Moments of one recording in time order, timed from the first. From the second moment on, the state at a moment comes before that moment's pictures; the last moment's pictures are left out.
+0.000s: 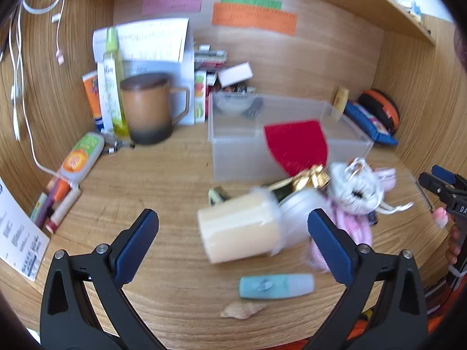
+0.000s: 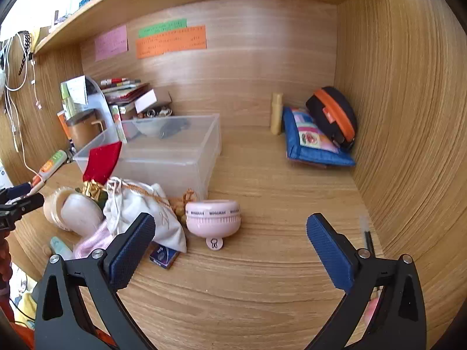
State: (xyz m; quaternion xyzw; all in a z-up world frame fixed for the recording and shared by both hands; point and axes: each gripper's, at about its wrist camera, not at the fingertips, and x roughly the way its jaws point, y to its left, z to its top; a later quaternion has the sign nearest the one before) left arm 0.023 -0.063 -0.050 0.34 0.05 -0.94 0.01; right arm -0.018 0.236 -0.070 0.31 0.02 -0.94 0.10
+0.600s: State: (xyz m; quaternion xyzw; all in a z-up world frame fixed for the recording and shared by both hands) left arm -0.010 -0.068 -0.088 0.40 0.10 -0.91 0.00; right arm -0.063 0.231 -0.100 0.38 0.00 -0.91 0.13
